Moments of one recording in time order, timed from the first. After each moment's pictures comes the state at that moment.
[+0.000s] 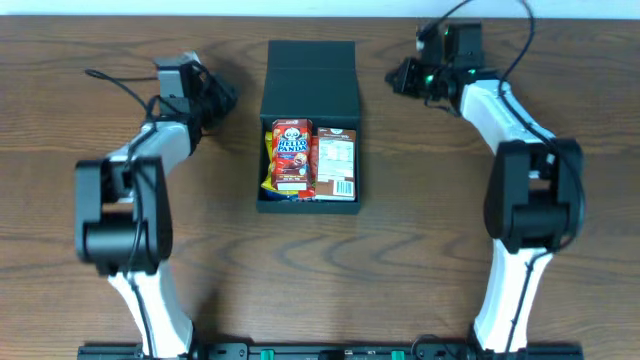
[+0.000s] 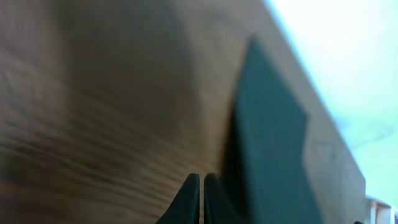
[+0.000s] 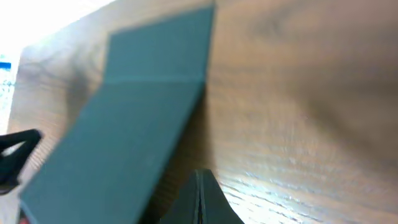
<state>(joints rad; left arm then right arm) 0.02 2.10 1.24 0.12 0.42 -0.81 0.07 2.27 1.67 -0.30 -0.60 0.37</state>
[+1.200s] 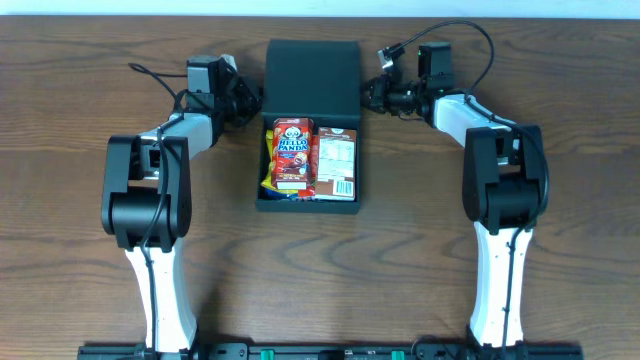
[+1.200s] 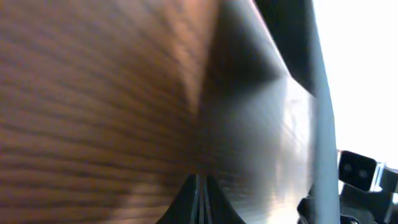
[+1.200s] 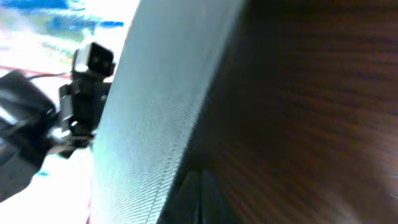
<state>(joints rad) -0.06 2.25 1.36 0.19 0.61 -0.86 0.12 2.44 1.67 0.00 -1.06 0.52</state>
